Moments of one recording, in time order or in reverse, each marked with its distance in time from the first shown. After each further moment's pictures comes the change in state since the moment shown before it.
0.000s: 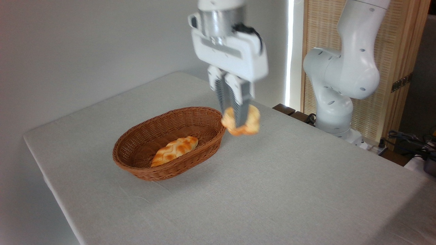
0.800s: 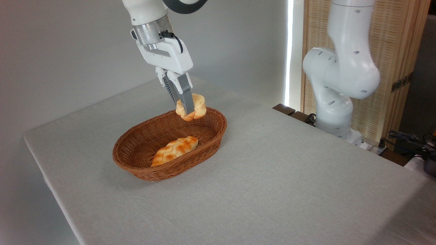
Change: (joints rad) arm 0.037 0.271 -0.399 0.152 -0.056 -0.035 -0.381
